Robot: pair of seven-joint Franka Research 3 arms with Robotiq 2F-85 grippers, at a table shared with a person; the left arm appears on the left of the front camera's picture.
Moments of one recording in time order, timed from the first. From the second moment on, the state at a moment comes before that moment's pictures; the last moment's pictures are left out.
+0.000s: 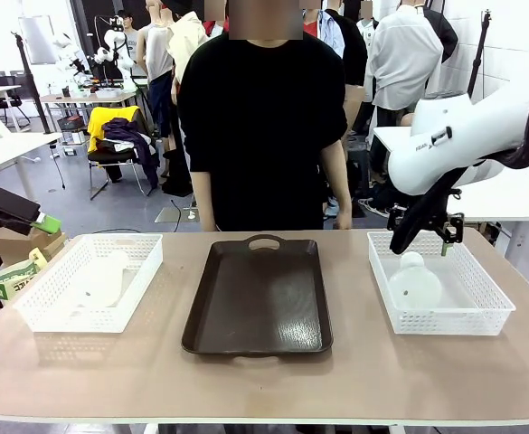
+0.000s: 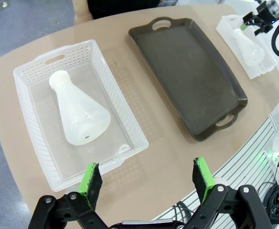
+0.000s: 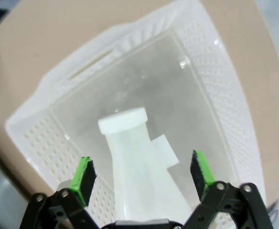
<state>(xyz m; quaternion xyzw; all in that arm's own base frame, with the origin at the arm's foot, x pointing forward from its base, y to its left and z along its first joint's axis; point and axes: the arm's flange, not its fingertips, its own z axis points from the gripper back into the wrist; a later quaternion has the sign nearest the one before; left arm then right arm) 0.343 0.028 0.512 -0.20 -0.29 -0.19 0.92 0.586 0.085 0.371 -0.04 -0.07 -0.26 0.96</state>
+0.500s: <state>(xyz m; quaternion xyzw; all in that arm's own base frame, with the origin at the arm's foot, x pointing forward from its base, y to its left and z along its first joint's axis) 0.343 0.028 0.512 -0.20 -0.29 -0.19 0.92 0.597 0.085 0.347 -0.05 -0.07 -0.26 0.96</state>
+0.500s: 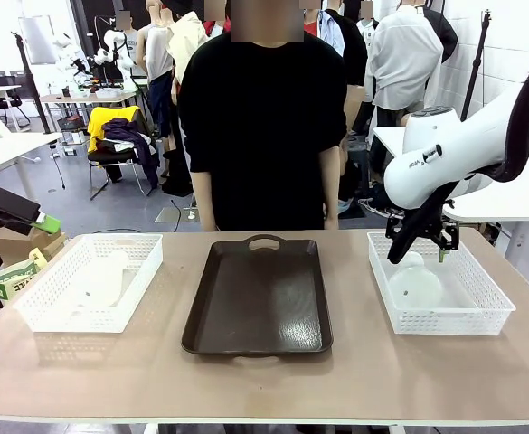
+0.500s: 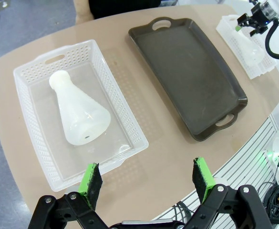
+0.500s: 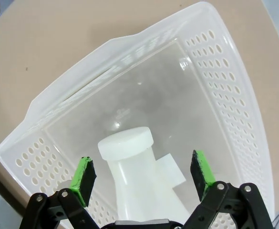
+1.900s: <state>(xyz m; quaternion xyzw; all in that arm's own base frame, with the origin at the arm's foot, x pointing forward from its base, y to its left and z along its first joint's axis) 0.343 0.028 0.512 -0.20 -0.29 -0.19 0.92 0.603 0.082 0.323 -0.04 -0.05 -0.24 0.97</state>
